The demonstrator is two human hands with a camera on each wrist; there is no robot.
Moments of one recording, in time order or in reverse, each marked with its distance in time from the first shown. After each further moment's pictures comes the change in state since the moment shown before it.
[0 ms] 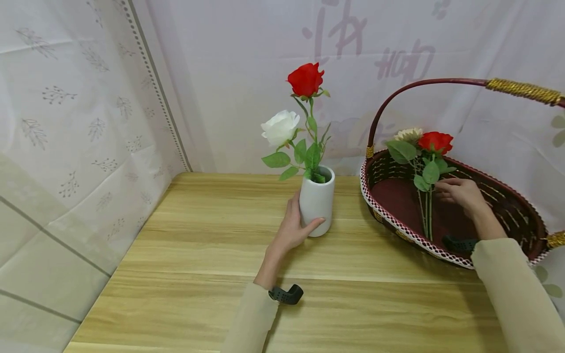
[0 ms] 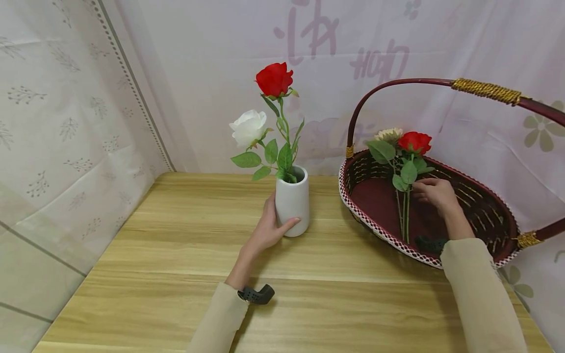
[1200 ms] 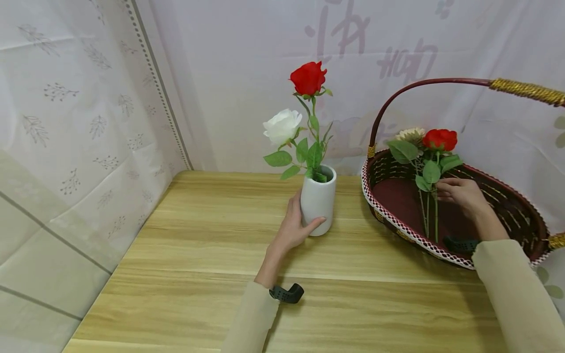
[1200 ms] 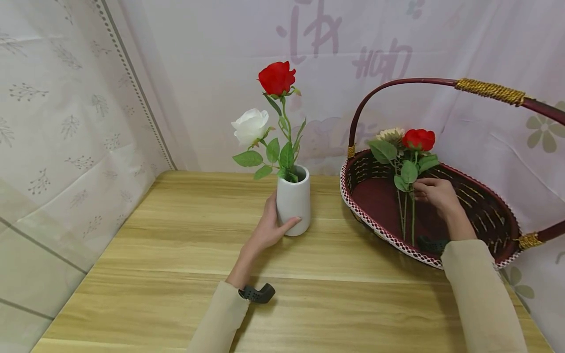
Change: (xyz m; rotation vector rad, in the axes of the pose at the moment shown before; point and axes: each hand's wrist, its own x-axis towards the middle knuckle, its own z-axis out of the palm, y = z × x) left_hand 0.001 -0.003 0.000 0.009 -0.002 0.008; right_hand 0.003 0.002 0.005 0.079 -0.009 -0.025
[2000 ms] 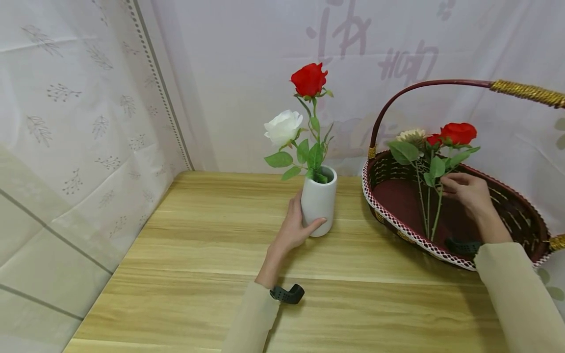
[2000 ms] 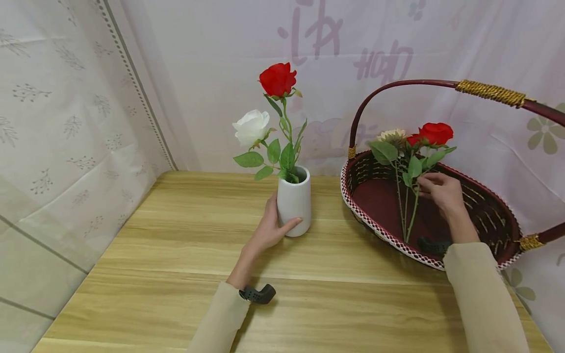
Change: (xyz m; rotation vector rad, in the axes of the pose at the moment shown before) left_hand -0.001 0.003 -0.001 -0.001 -0.009 -0.012; right_hand -0.005 -0.006 -0.001 0.108 0.171 -0.019
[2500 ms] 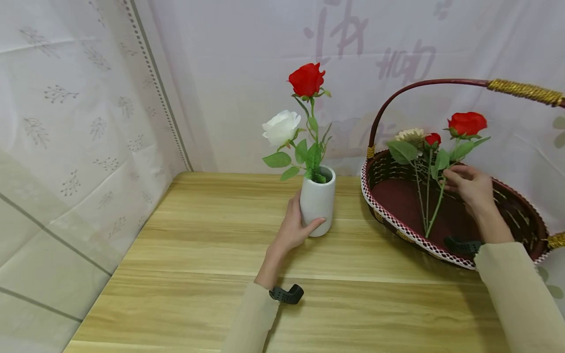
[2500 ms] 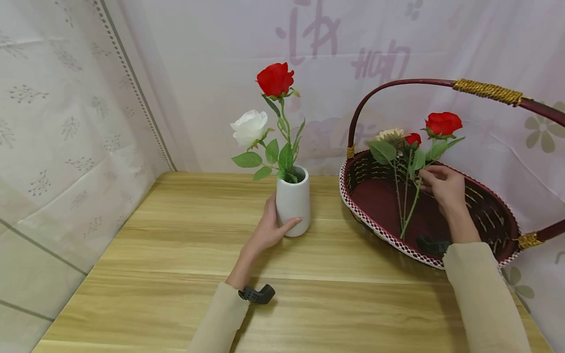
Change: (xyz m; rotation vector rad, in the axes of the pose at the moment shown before) left_hand 0.001 0.000 0.002 -0.008 0.001 -0.008; right_hand -0.006 -0.013 0.000 0.210 0.099 -0.048
